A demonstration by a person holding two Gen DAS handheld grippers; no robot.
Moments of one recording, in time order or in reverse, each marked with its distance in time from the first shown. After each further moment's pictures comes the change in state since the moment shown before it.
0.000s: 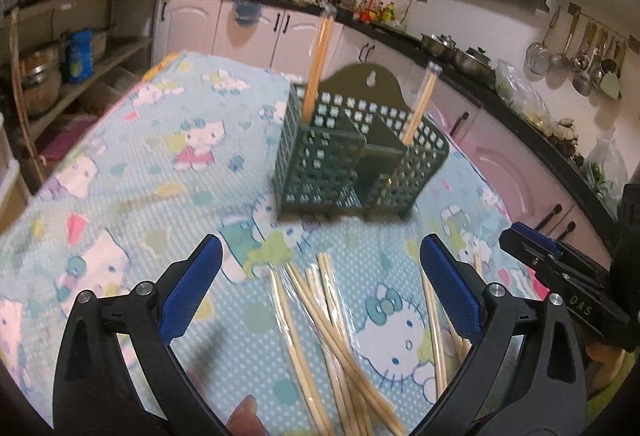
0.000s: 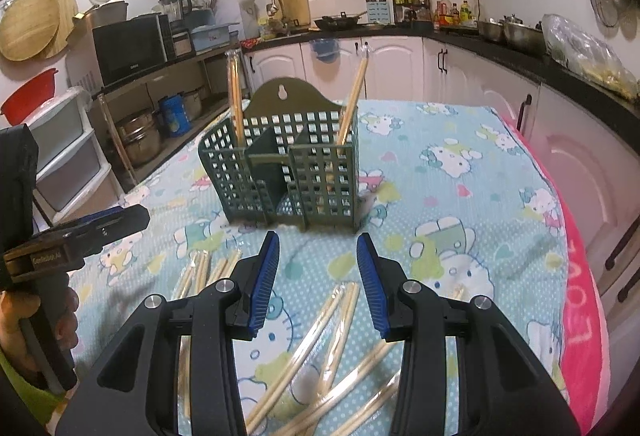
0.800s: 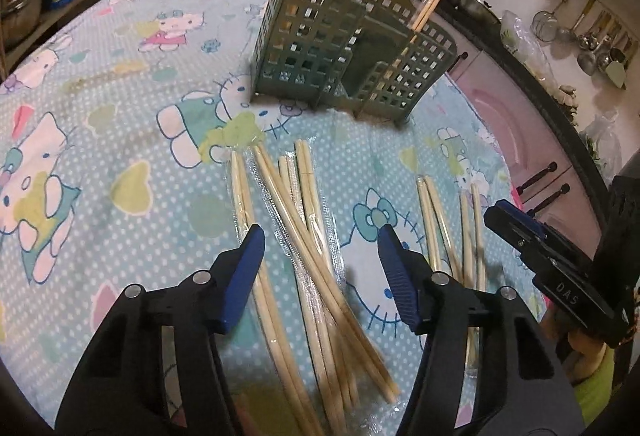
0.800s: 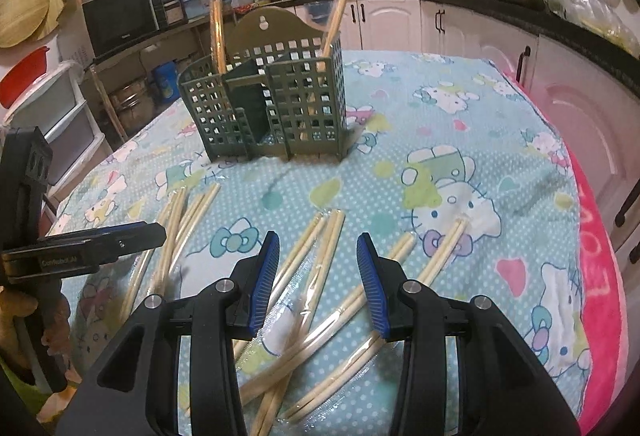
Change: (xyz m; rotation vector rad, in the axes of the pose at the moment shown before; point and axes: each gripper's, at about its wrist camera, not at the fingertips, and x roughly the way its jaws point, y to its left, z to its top) left arm 0.043 0.001 -0.050 -0.073 0.239 -0.063; right arm 0.020 -0.018 -0.045 0.017 0.127 0.002
